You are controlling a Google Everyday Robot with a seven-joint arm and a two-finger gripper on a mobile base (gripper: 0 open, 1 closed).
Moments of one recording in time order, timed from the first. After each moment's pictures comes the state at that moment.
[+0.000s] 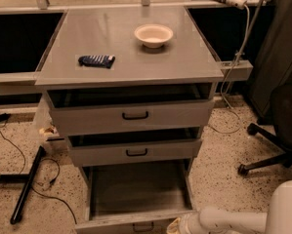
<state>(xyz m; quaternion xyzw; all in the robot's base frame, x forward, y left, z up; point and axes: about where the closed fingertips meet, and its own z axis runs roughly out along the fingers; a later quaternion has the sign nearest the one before) 0.409 -0.121 0.189 -0.53 0.79 0.21 0.21</state>
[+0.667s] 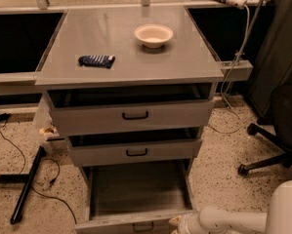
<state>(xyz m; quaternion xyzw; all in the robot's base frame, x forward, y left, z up) 0.409 -0.121 0.189 -0.53 0.79 0.21 0.21</state>
